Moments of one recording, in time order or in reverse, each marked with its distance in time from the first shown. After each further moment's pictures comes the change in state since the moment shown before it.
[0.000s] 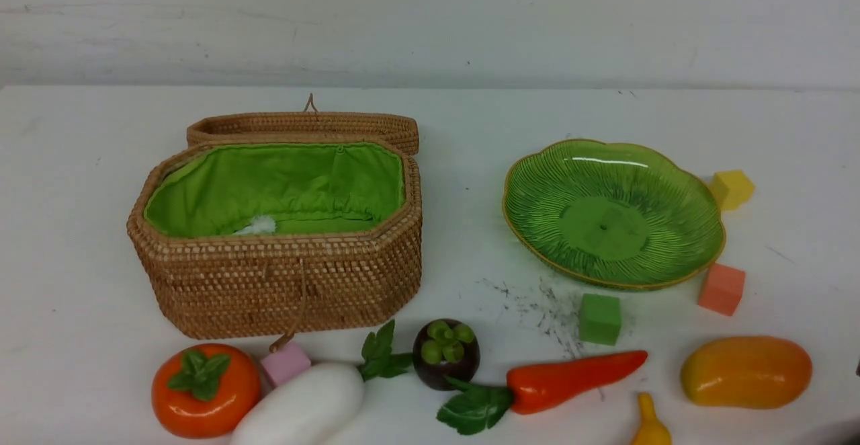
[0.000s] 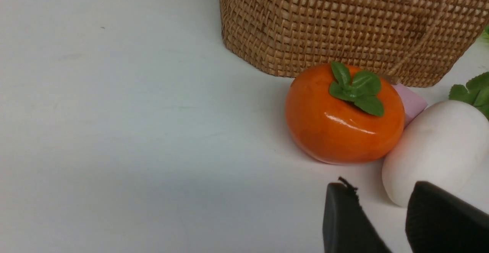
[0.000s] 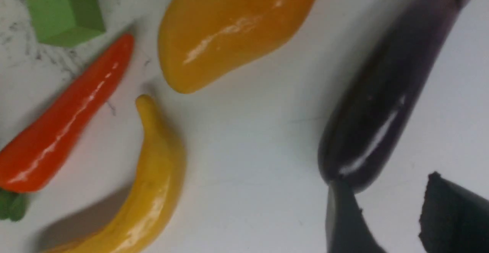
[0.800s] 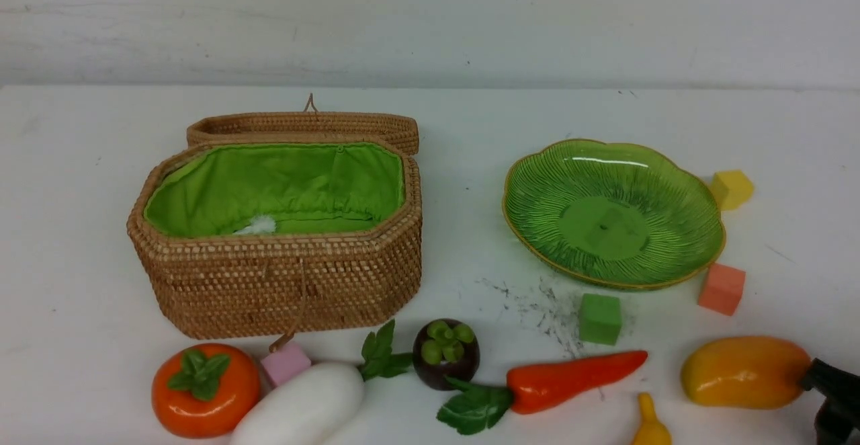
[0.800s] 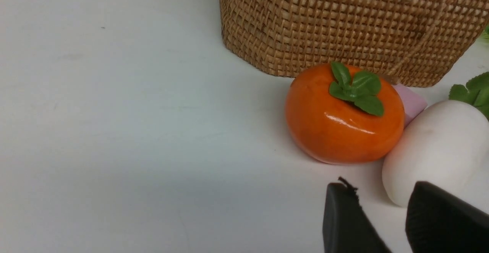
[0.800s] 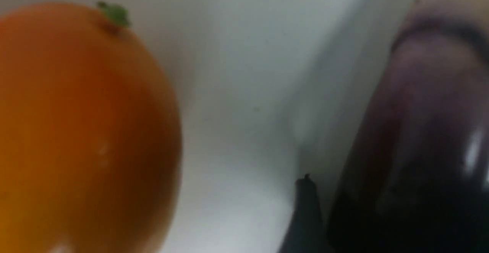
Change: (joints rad) right arm -0.116 0.522 0.001 -0.027 -0.260 0.114; left arm 0.000 0.000 0.000 0.000 0.000 0.000
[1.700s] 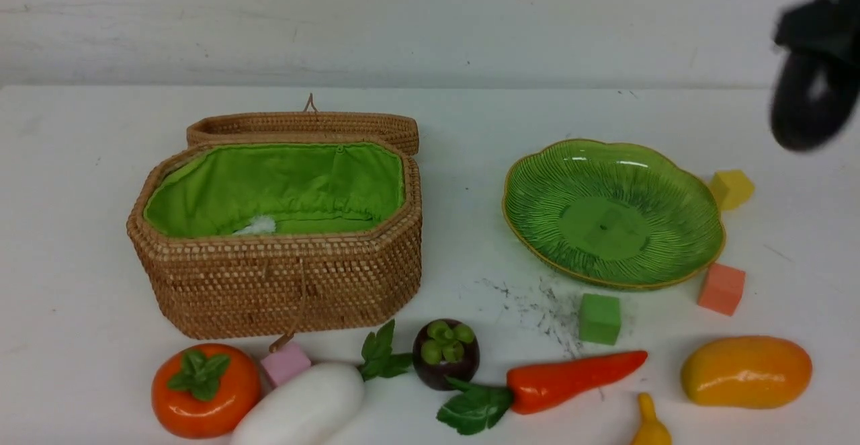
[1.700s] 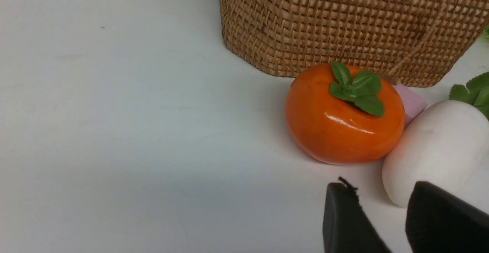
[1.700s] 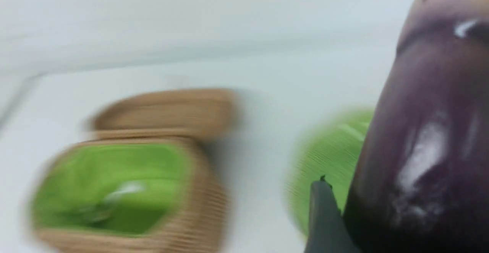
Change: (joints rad) right arm 0.347 -0.363 -0.644 0.315 -0.072 -0.768; left arm 0.000 0.000 0.000 0.000 0.000 0.000
